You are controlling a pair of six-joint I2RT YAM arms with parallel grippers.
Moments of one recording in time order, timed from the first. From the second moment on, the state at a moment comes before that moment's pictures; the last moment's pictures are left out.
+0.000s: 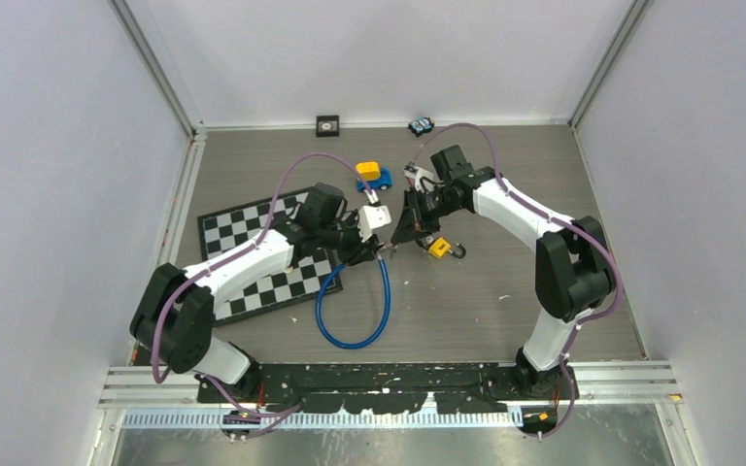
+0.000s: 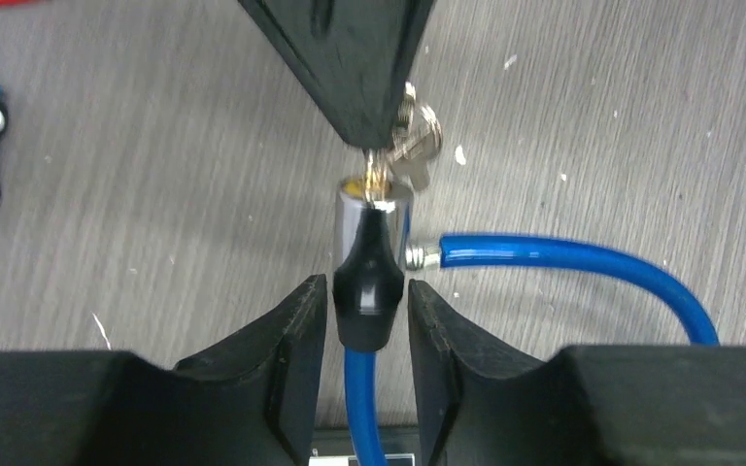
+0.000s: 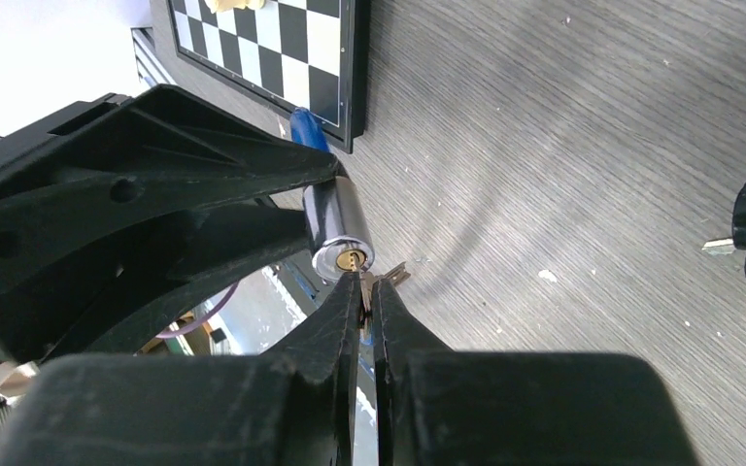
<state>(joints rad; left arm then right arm) -0.61 1.47 0.97 -0.25 0.52 0.49 0.44 1.77 1.34 -0.62 -0.75 0.37</state>
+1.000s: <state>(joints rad) -0.60 1.52 1.02 -0.28 0.60 0.69 0.44 1.75 1.29 -0.57 -0.79 0.40</state>
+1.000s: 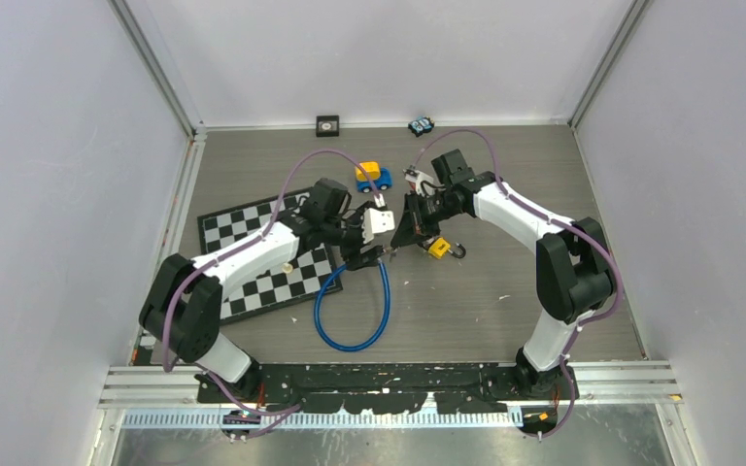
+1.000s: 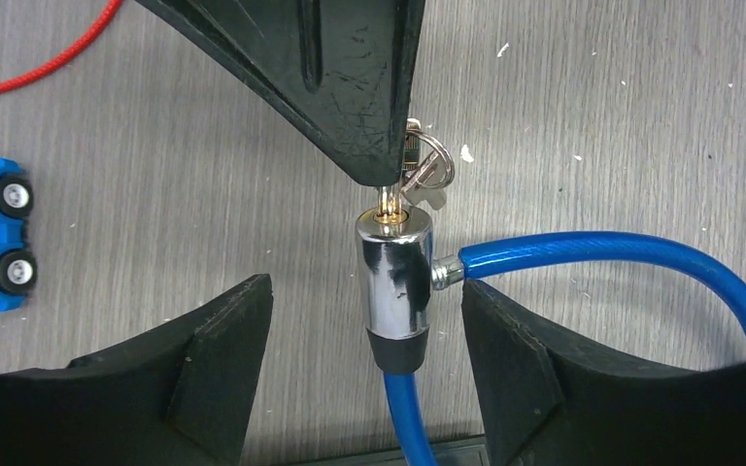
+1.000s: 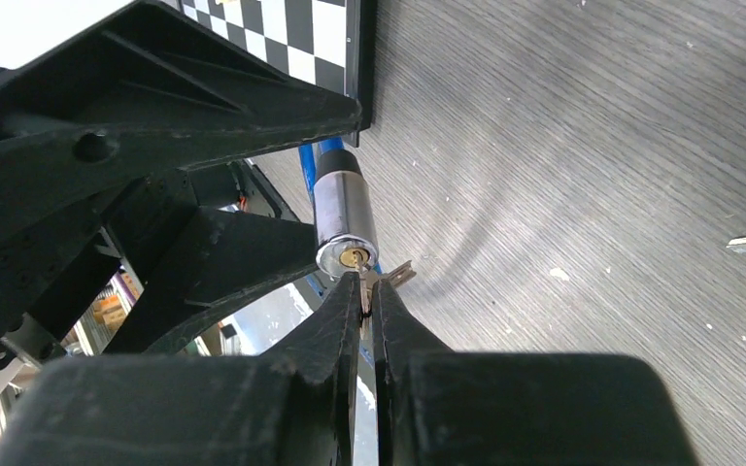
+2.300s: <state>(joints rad) -0.67 1.53 0.92 -0.19 0.45 0.60 0.43 1.75 1.21 -0.45 -0.82 0.52</state>
